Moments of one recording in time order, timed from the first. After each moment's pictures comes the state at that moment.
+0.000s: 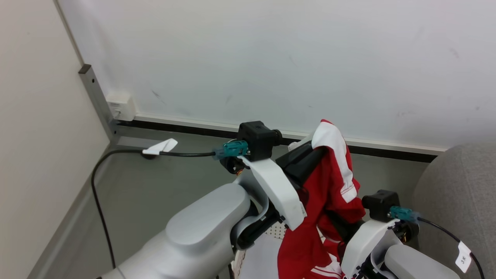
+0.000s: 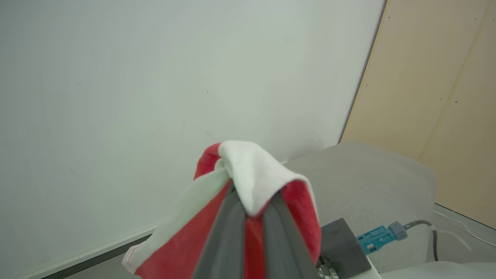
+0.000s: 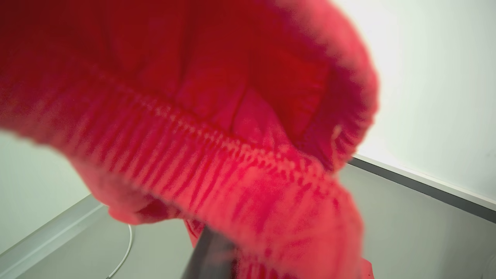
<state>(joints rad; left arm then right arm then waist) -0.89 0.12 -1.04 0.41 -0.90 -0.10 -0.20 -0.66 -0.25 1.10 0.73 1.03 0.13 -0.26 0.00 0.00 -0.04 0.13</state>
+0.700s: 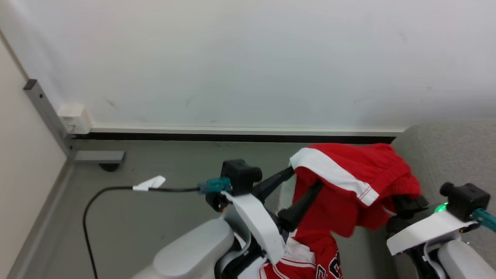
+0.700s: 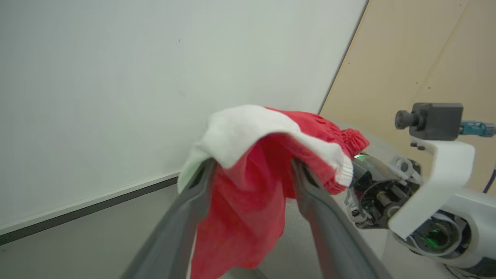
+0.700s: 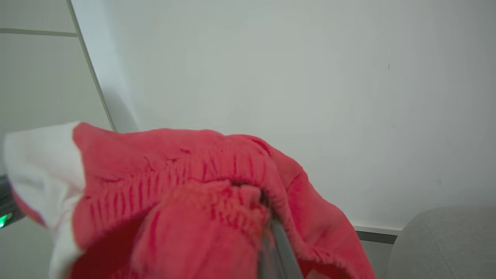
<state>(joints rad) -0.76 0.19 -1.06 0.39 -0.93 -0.10 -0.22 -0.39 -0.29 0.46 0.37 0.71 0.13 -0.26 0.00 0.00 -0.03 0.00</state>
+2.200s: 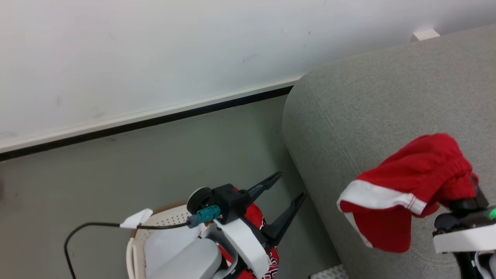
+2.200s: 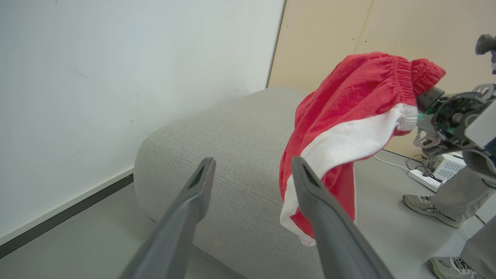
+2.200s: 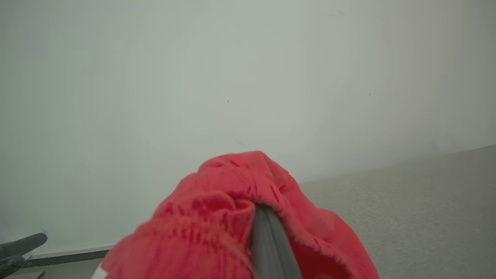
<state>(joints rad) -0.57 0.18 -0.87 0.36 -0.55 -0.12 -0.26 -0.18 -0.30 0.16 0.08 0.60 0.13 -0.26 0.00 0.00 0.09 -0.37</state>
